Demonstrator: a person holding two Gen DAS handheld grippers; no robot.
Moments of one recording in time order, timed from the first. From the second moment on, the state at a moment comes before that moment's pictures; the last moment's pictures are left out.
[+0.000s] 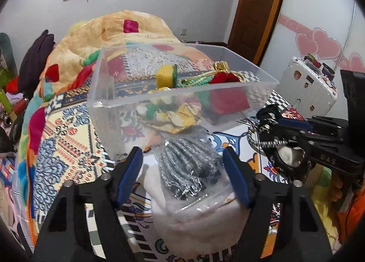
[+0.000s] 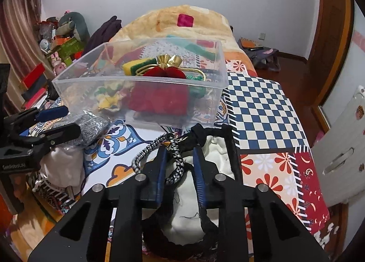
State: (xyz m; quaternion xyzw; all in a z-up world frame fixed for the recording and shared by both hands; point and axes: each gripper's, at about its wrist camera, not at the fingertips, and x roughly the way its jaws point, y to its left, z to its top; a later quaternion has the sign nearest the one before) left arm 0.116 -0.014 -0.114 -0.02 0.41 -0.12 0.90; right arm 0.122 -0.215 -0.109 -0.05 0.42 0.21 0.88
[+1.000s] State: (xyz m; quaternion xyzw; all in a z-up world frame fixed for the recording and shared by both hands) left arm 0.086 0.001 -0.036 -0.03 0.29 -0.12 0.95; right arm 0.109 -0.204 -0.039 -0.04 0.30 0.24 0.92
